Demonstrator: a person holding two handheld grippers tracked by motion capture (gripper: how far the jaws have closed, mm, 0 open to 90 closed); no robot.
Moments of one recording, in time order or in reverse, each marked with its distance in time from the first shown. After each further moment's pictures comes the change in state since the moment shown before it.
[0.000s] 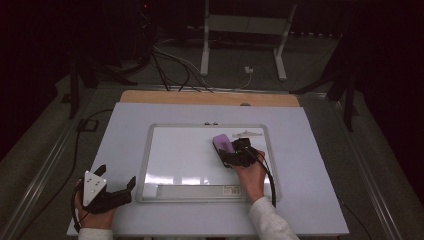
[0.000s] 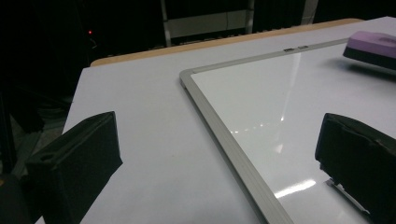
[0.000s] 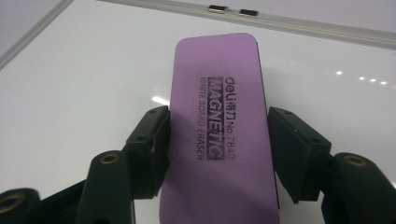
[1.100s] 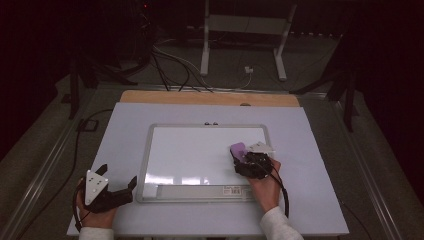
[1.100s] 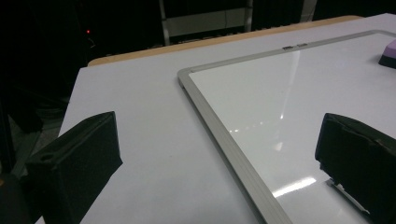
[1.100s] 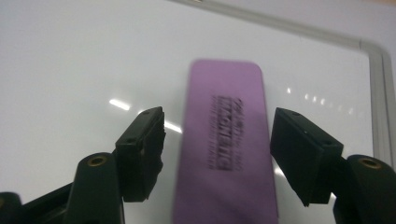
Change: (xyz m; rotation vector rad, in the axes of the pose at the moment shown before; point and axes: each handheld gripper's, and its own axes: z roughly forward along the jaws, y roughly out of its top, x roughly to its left) left arm -0.001 0.000 0.003 0.007 -0.006 0.007; right arm -0.015 -0.036 -0.030 -0.059 -0.147 -0.119
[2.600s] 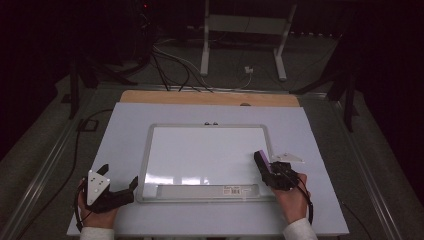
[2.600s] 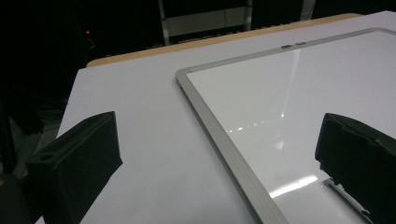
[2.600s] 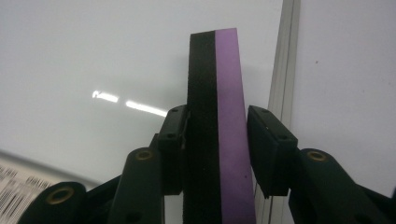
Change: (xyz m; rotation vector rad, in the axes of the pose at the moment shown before) left arm -0.003 0.001 0.001 0.003 0.002 0.012; right arm -0.043 -0.035 -0.048 0.079 -0.070 0.107
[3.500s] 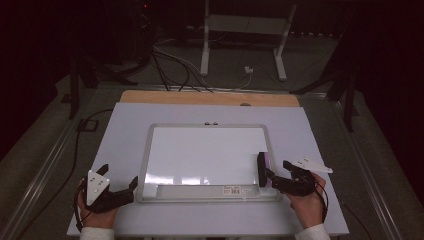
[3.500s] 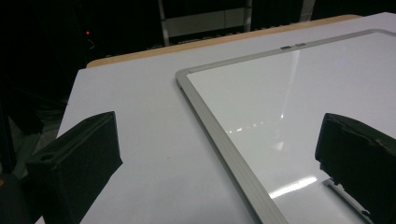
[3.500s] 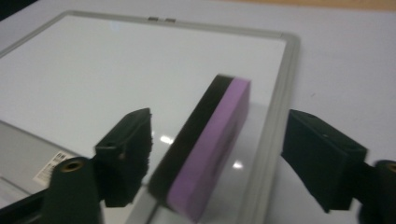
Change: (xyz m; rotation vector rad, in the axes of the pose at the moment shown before) left arm 0.001 0.000 -0.001 -0.004 -0.001 -0.005; right arm -0.032 -0.012 -0.034 -0.203 0.167 0.010
